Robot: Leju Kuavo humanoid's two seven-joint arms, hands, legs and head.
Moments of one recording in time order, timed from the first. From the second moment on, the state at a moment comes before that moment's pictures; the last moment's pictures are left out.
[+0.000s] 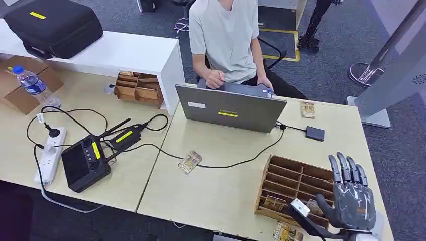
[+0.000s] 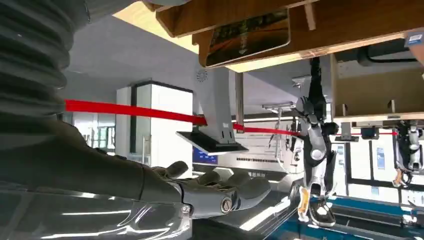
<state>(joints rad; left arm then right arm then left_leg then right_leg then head) -0.09 -0.23 1.17 -0.20 -1.23 -0.08 -0.20 0.14 -0.07 0.10 -1.69 1.41 -0.19 -0.06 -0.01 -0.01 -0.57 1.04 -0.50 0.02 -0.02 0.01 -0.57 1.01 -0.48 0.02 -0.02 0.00</state>
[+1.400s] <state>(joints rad) -0.09 -0.23 1.17 -0.20 -1.23 -0.08 -0.20 0.05 -0.08 0.16 -1.69 1.44 -0.13 -0.03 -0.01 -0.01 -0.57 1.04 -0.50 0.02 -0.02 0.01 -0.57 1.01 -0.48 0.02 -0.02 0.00</state>
